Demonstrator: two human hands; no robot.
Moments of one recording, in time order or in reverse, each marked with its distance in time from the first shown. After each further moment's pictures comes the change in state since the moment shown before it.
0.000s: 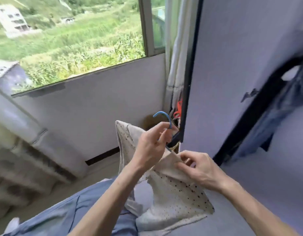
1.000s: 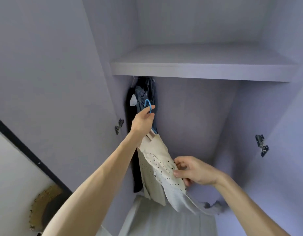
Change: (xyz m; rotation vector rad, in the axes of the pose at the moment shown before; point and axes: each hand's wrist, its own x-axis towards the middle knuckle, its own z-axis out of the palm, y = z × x) left_hand 0.190 0.169 0.332 -0.186 -0.621 0.061; right_hand -0.162 0.116 -0.197 0.280 0.416 0.525
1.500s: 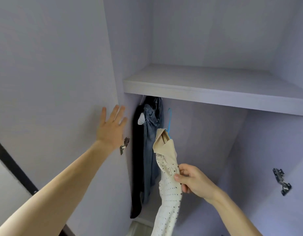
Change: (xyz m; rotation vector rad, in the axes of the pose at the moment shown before) left_hand 0.076 -0.033 -0.137 1.673 0.188 0.364; right_hand 0.086 -0.021 -0.009 0.147 0.237 0.011
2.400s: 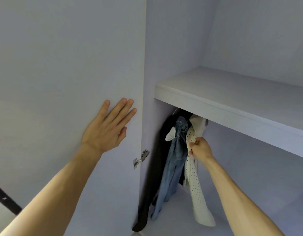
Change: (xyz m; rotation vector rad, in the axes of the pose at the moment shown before) left_hand 0.039 -0.056 0.062 0.442 0.409 -0.089; right_hand 0.324 -0.022 -0.051 -0.159 0.270 -0.004
